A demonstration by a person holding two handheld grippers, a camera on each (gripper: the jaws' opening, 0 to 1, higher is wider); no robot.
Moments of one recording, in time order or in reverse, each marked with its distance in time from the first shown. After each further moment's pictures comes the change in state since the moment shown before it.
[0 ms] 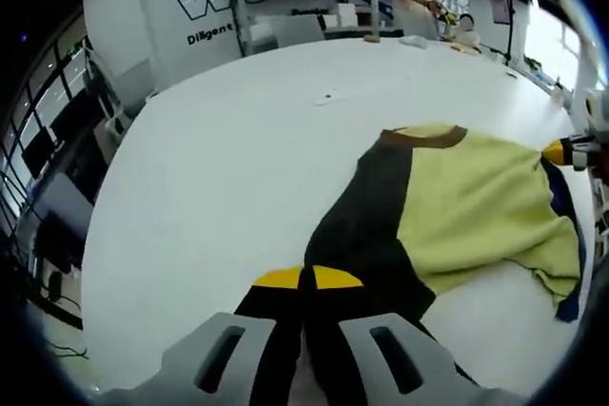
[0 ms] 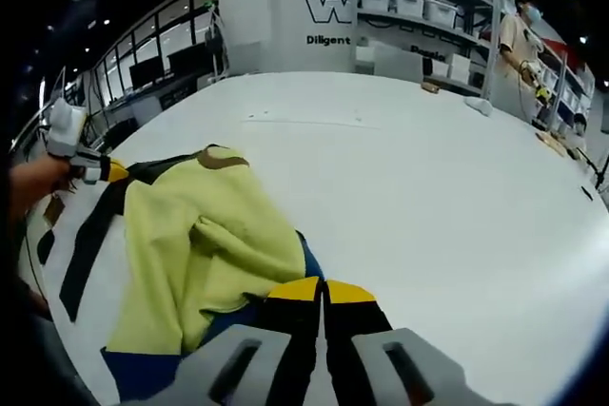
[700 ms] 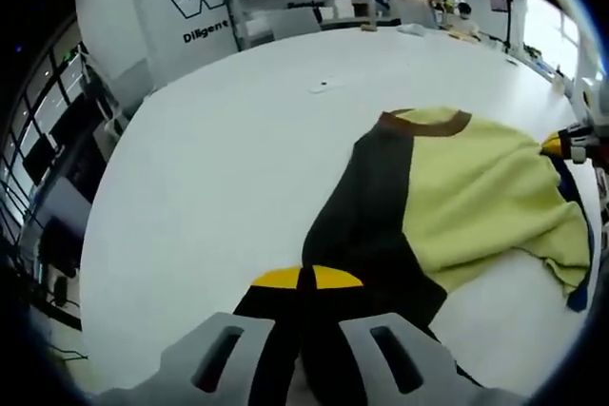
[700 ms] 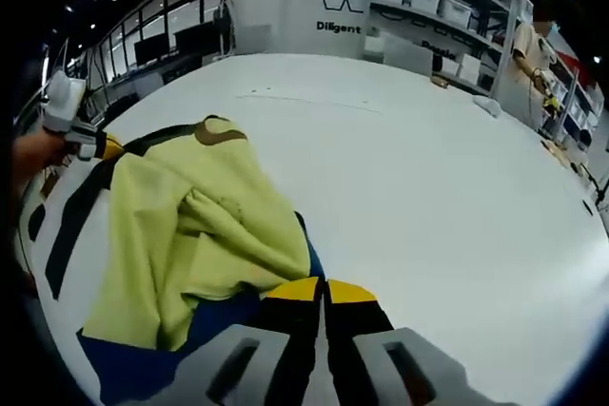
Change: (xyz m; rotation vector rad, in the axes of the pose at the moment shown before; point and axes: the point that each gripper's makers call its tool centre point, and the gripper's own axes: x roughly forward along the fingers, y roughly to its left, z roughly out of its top) left arm 0.009 -0.005 -0.006 0.016 0.019 0.007; right arm 0.015 0.001 -0.015 -0.065 0.055 -0.004
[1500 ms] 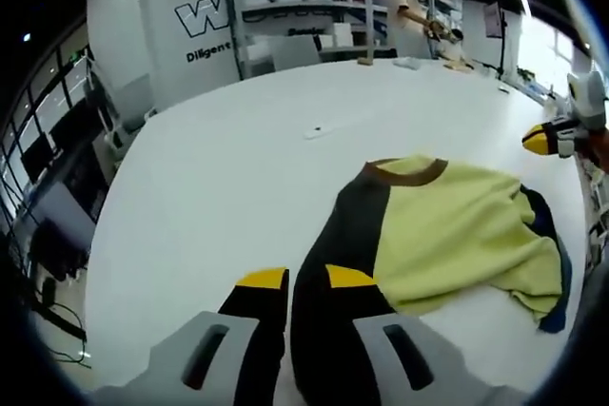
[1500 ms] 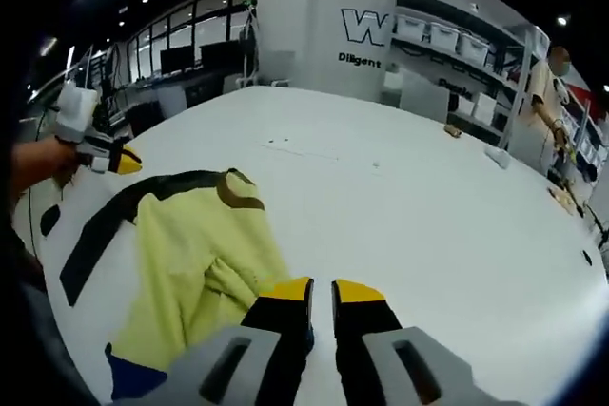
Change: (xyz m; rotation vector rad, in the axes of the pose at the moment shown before) left arm -0.033 -0.008 0.042 -0.024 -0.121 -0.032; right arm -0.027 0.002 0.086 -0.152 -0.134 0.074
